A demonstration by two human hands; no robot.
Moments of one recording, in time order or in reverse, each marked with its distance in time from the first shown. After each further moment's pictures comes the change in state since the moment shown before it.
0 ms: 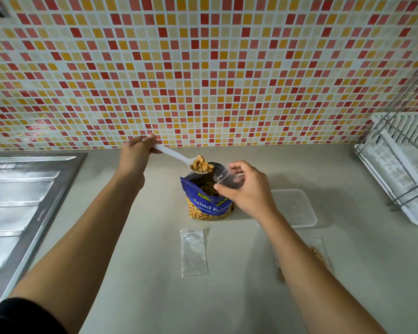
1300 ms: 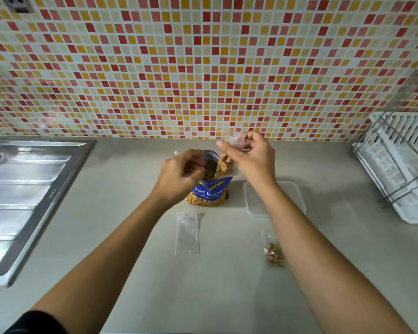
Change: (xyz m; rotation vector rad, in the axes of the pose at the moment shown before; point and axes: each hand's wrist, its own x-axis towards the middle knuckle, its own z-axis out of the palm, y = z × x) left_hand -0.102 -0.036 0.029 0.480 -0.333 0.560; right_hand 0.002 -0.031 -0.039 0.290 0.153 0.079
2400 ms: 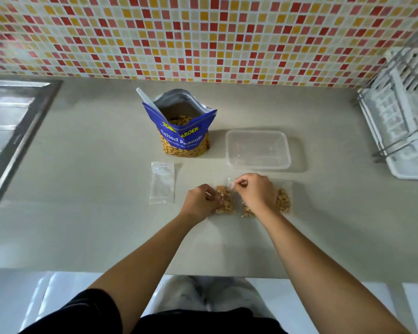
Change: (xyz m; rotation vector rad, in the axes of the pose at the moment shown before) left_hand -0.095 -0.073 0.172 -0.002 -0.278 -0.622; right_hand -0.078 0.179 -0.052 -0.813 -0.265 0.210
